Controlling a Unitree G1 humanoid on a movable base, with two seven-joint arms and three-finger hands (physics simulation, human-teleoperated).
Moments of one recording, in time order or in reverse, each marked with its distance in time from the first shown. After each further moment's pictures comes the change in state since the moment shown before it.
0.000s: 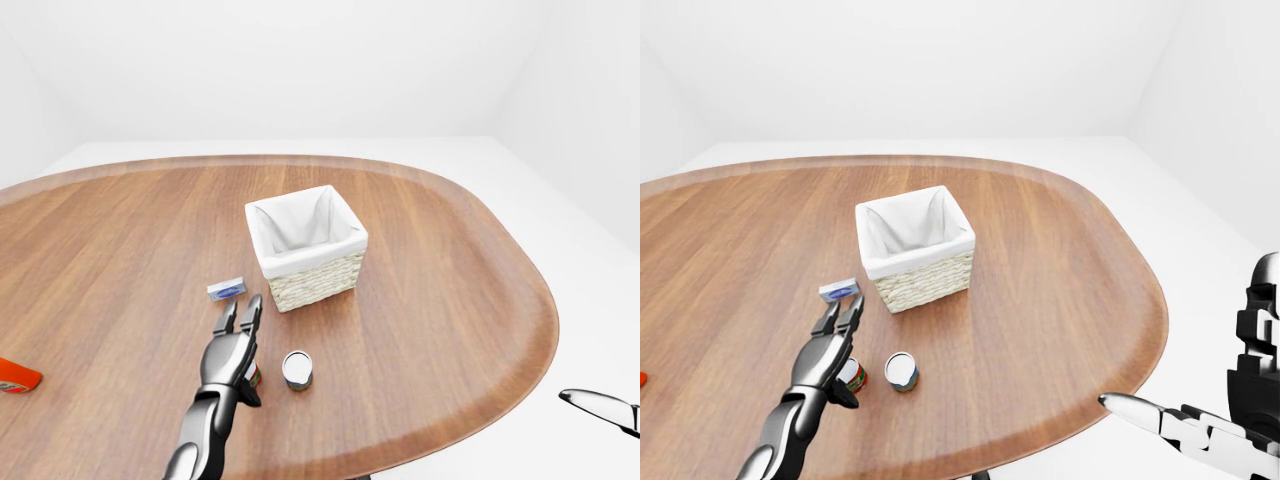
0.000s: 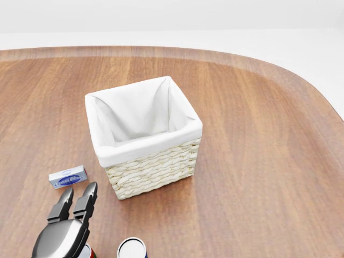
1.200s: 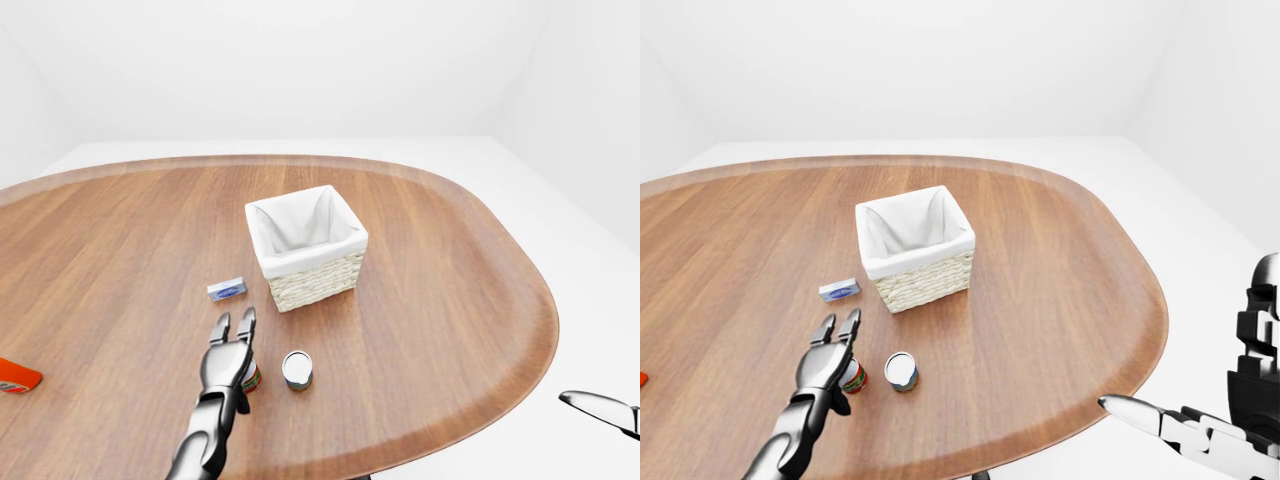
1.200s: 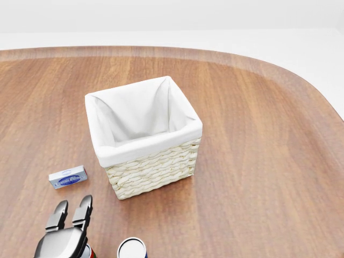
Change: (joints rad) left arm -0.127 0.038 -0.038 0.358 0.082 0.073 0.173; right arm 0.010 0.000 0.007 0.000 -0.003 -0.014 0.000
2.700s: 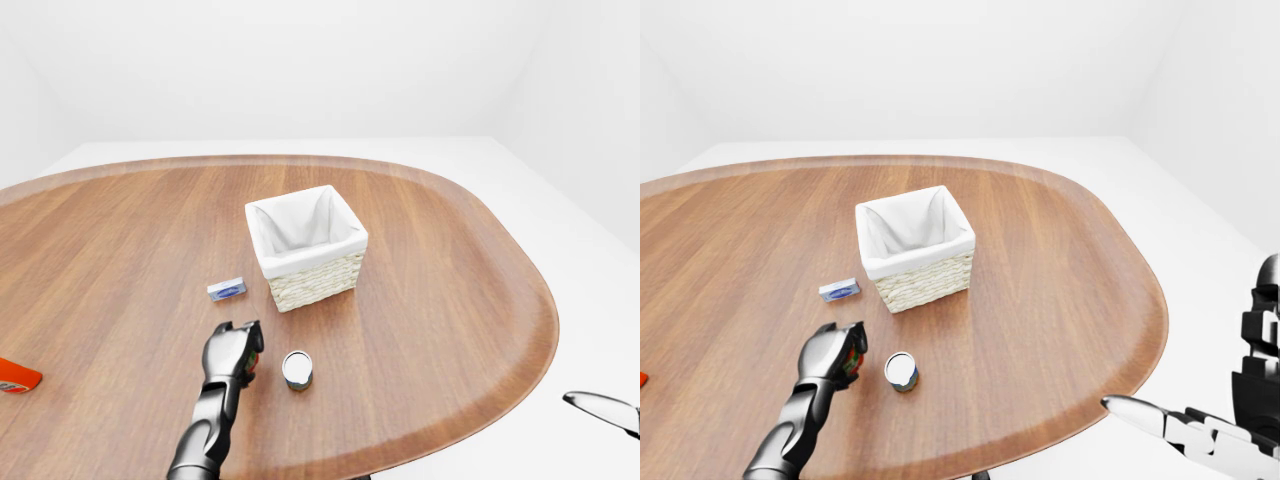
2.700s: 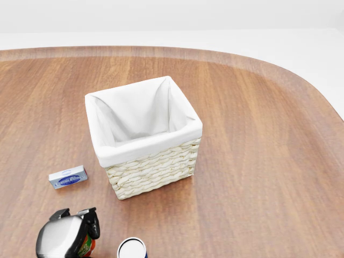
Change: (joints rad) left arm -0.050 -0.006 -0.006 0.033 -0.046 -0.012 0.080; right arm 0.004 -0.007 -0.012 0.000 0.013 -0.004 -0.004
